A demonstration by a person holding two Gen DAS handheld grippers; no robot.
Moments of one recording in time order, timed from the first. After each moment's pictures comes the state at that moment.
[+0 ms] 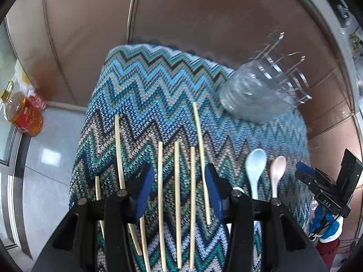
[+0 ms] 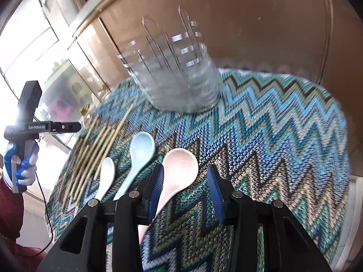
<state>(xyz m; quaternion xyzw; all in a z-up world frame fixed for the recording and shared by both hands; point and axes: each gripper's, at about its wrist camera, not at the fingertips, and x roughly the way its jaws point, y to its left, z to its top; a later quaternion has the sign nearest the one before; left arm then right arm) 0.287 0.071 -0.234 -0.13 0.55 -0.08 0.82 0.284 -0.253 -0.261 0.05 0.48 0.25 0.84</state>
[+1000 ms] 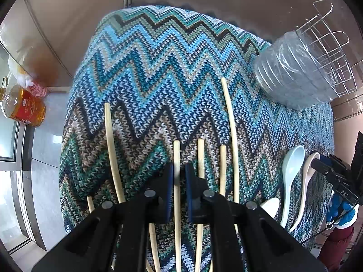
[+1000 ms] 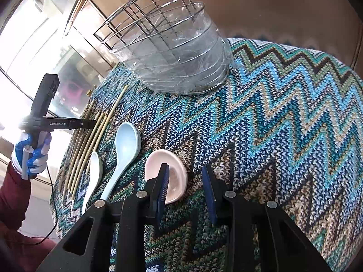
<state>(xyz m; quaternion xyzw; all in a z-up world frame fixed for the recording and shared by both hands) 0.330 0.065 -0.290 -0.09 0.63 -0.06 0.77 0.347 -0.245 -0.300 0.06 0.54 0.31 0.78</state>
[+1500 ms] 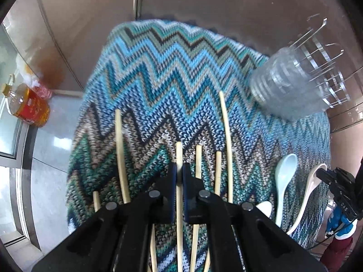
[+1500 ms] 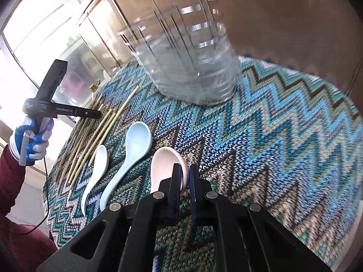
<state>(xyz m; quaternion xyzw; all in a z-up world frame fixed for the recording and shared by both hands) 0.318 0.073 -0.266 -0.11 0.59 -0.04 0.80 0.325 -0.229 -0.256 -0.01 0.49 0.30 0.82</state>
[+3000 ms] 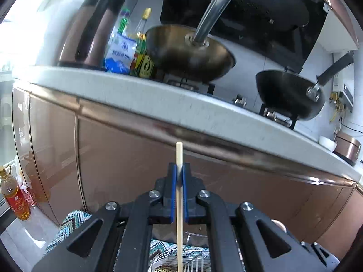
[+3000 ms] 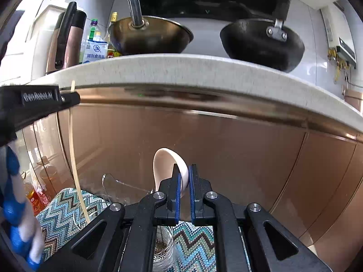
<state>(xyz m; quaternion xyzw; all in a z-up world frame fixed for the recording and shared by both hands) 0.379 -0.036 -0.078 -0.14 0.14 0.00 0.98 0.366 -0.208 -0.137 -0.03 0.17 0.04 0.98</state>
